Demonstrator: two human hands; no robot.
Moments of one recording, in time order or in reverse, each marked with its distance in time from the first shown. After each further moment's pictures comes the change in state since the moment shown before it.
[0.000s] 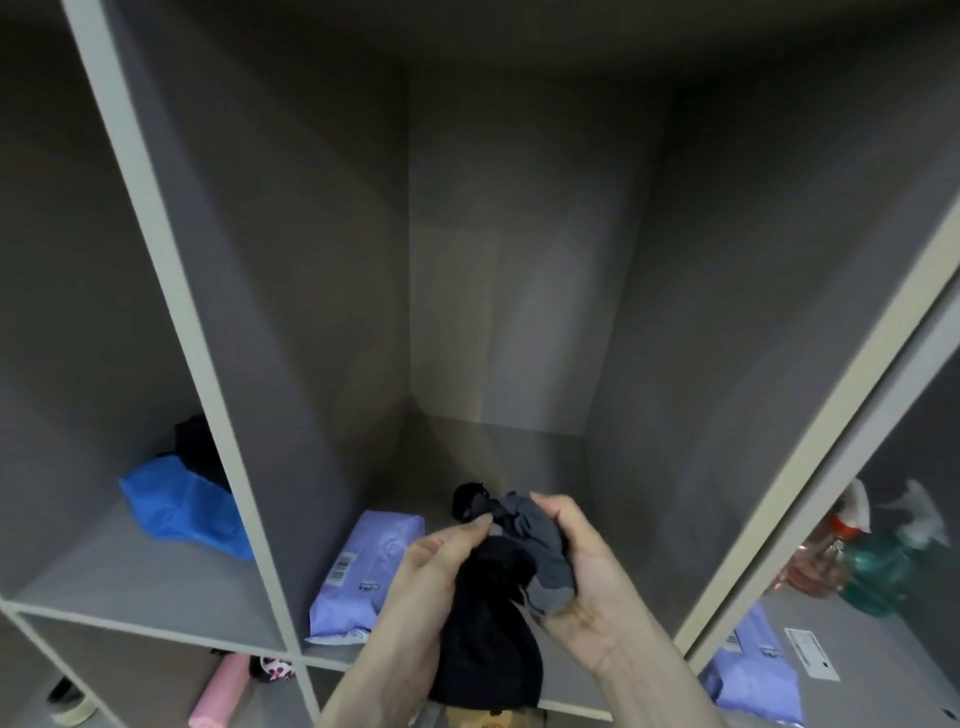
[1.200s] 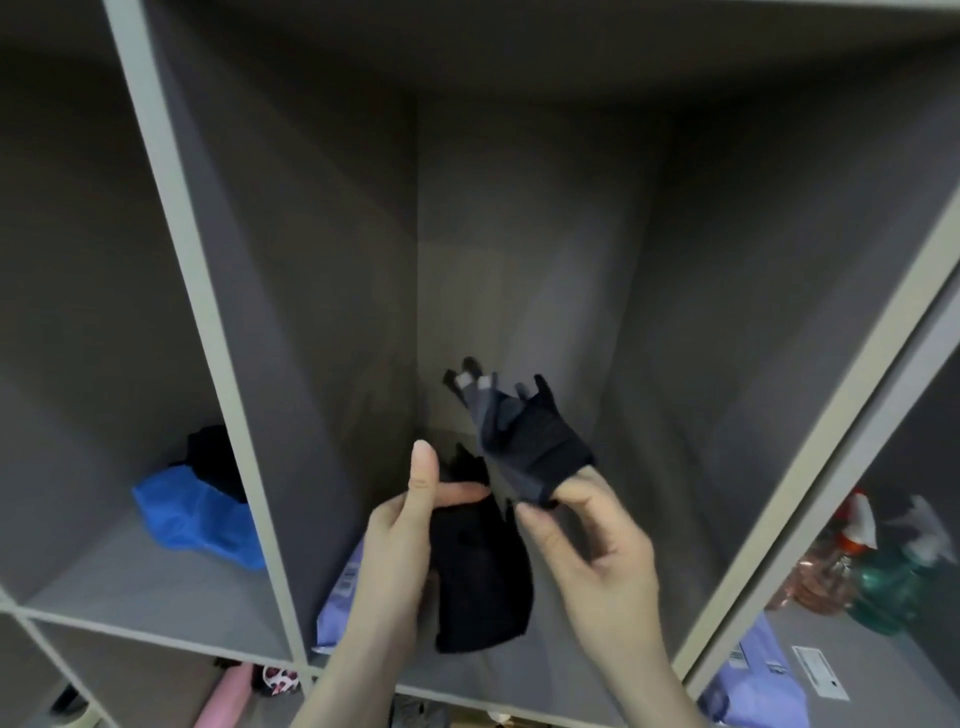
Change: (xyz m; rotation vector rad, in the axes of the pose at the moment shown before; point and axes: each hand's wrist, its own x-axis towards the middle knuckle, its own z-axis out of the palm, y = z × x) left_hand -0.005 0.039 0.000 0.212 0.167 0.265; right_hand -0.014 -0.002 0.003 -0.835 -0.057 -1.181
